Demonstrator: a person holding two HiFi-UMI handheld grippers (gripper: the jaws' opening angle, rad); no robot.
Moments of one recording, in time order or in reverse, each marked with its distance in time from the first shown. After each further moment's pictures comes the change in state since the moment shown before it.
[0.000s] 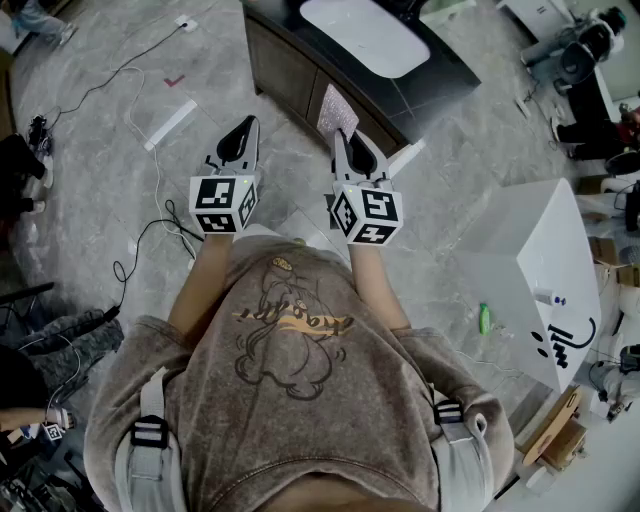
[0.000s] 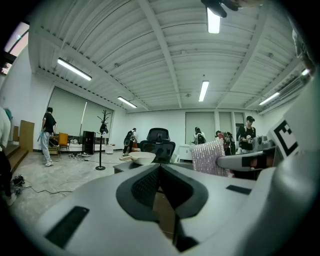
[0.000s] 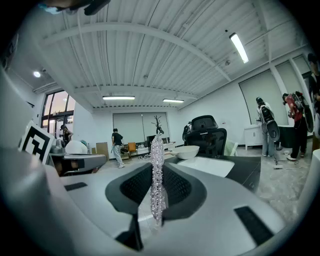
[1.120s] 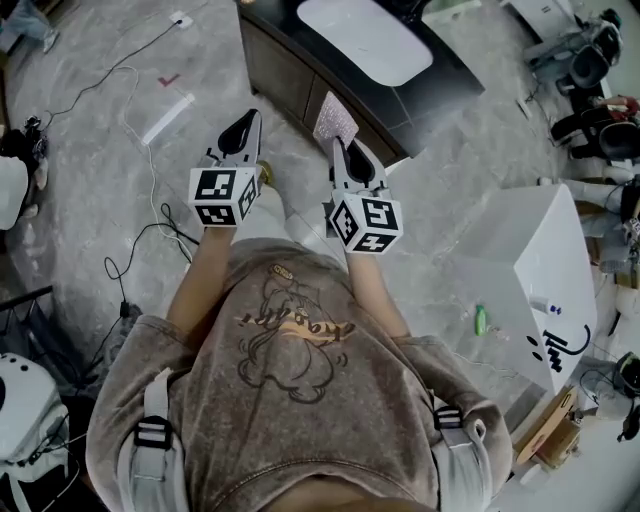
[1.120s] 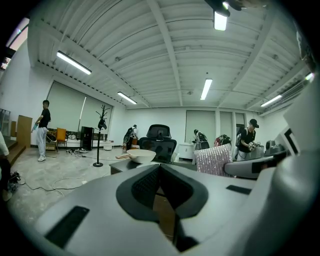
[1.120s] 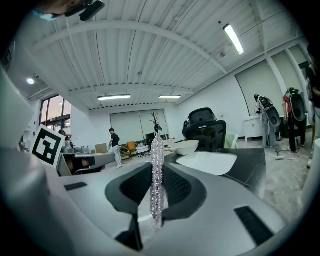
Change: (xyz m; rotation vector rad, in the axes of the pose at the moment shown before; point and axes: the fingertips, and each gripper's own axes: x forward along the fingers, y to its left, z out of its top) left arm 0.064 0.021 -0.004 -0.029 0.030 -0.020; right arm 0.039 -0.019 -0.012 0.069 0.036 -0.005
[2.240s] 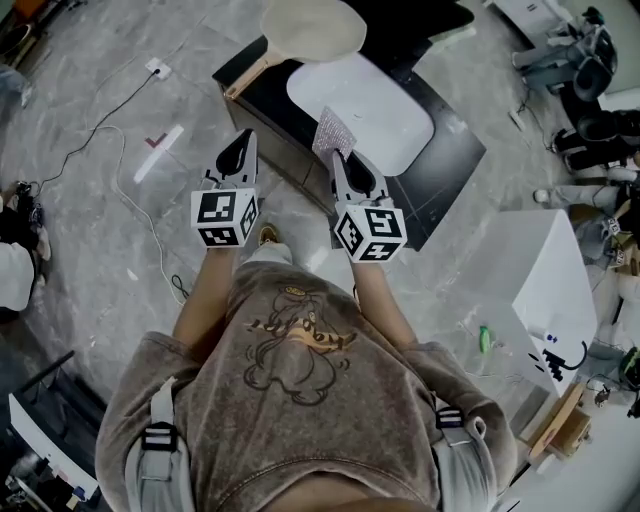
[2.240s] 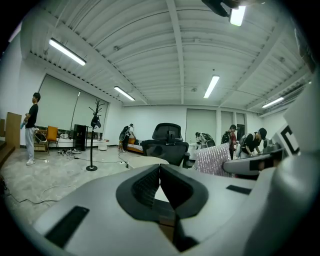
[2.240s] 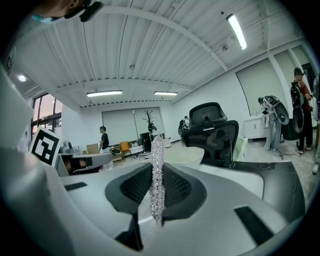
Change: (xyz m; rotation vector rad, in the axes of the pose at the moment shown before) left arm 0.226 0.127 0.069 0.002 0.021 -0.052; right arm 0.241 -0.066 0.087 0.009 0.018 -0.049
